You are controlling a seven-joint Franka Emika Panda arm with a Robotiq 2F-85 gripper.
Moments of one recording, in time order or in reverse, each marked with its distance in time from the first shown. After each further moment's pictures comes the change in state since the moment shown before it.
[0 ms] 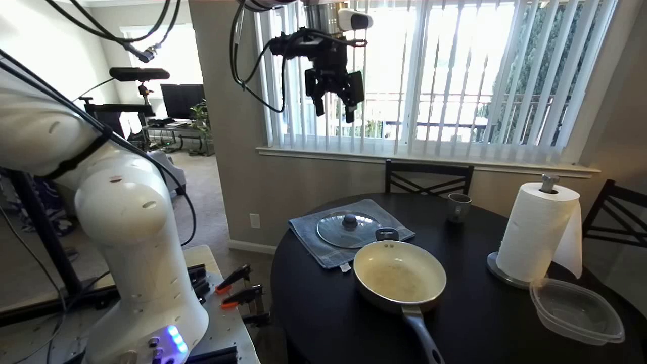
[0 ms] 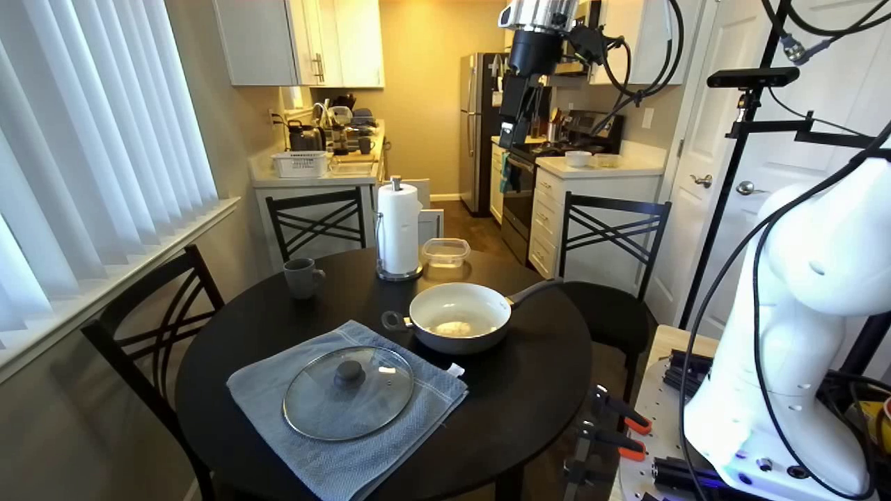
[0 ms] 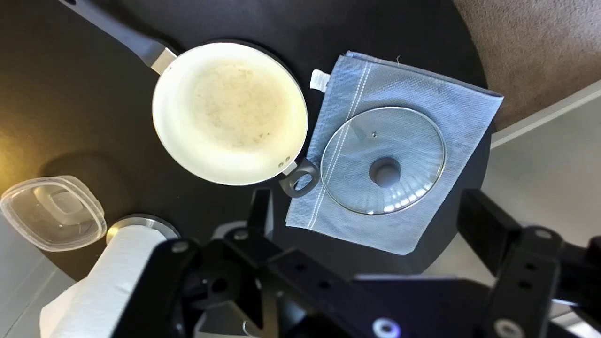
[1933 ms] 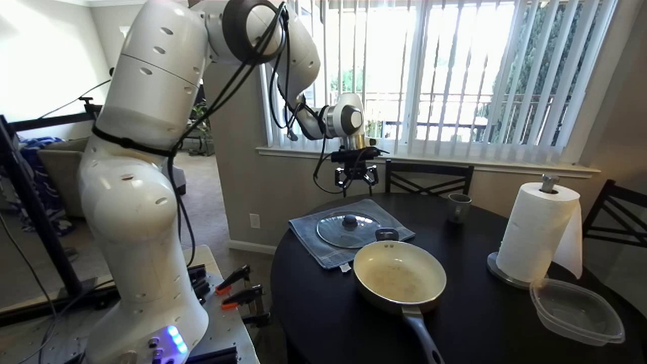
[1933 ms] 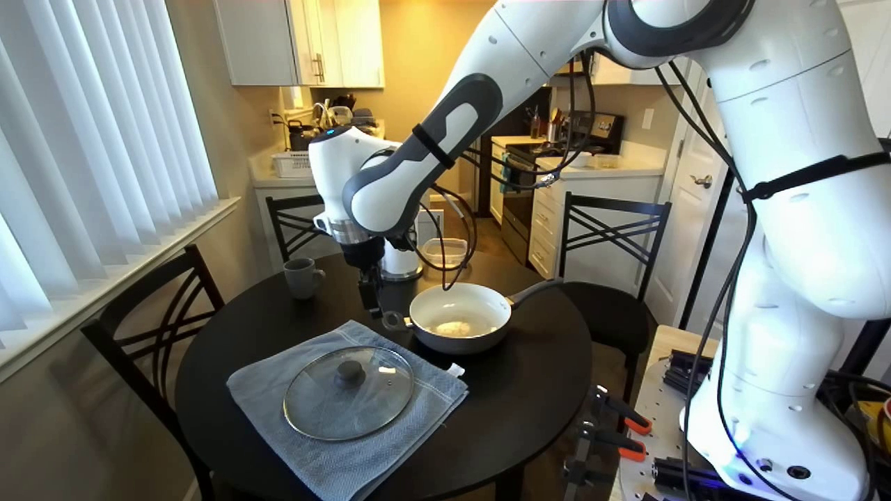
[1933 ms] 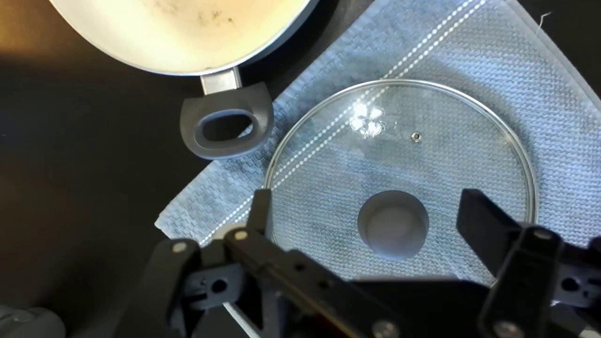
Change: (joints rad) arm 0.119 1.104 0.206 0.509 -0.349 0.358 -0.025
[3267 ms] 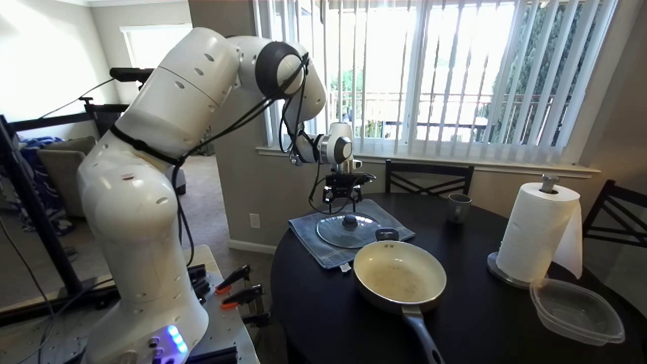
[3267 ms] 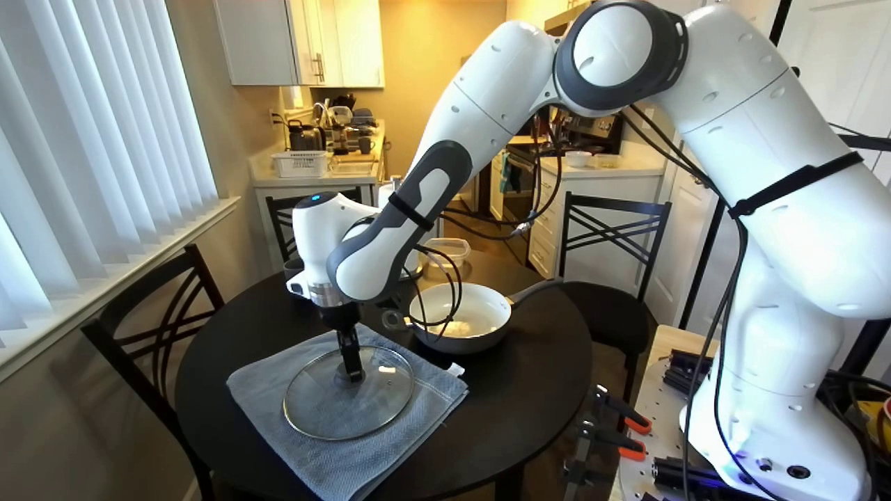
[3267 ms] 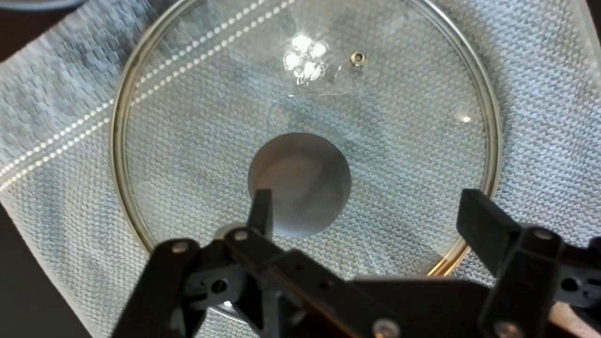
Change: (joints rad) arm 0.006 0.236 0.085 0.089 0.016 0.161 -0.152
